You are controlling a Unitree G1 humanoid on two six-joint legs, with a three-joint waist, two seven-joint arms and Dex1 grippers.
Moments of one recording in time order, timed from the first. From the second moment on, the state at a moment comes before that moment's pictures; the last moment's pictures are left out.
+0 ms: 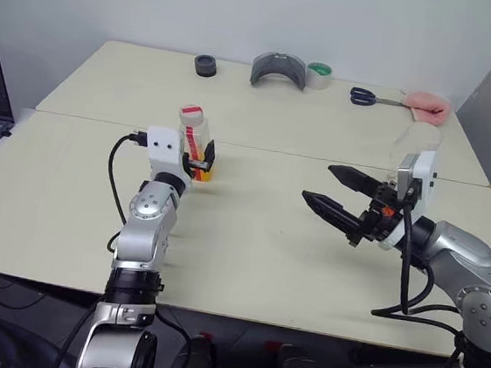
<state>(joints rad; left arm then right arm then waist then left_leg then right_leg) -0.53 0.20 0.15 0.16 -0.12 0.21 -0.13 -0.33 -0.56 -0.16 -0.61 0.89 0.81 0.49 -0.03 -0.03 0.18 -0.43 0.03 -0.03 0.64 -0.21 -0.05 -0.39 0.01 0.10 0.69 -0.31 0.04</state>
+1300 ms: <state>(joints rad) -0.69 0.21 0.14 0.60 -0.07 -0.11 -0.16 -0.31 -0.56 -0.17 -0.63 0.90 0.81 0.41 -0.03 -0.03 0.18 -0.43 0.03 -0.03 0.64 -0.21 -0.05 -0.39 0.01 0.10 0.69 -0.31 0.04</state>
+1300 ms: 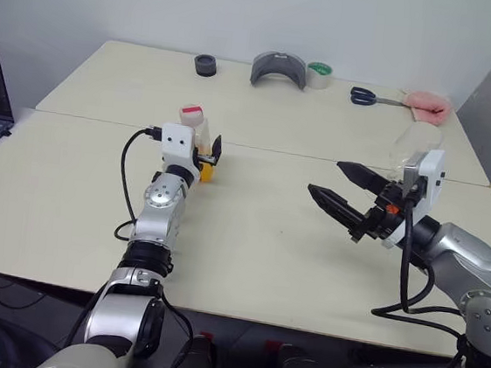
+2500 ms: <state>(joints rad) -0.72 0.21 0.12 0.62 -0.07 -0.12 -0.15 -0.32 -0.57 -0.17 -0.63 0.92 0.81 0.40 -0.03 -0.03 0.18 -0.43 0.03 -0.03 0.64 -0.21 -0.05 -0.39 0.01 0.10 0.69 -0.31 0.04</state>
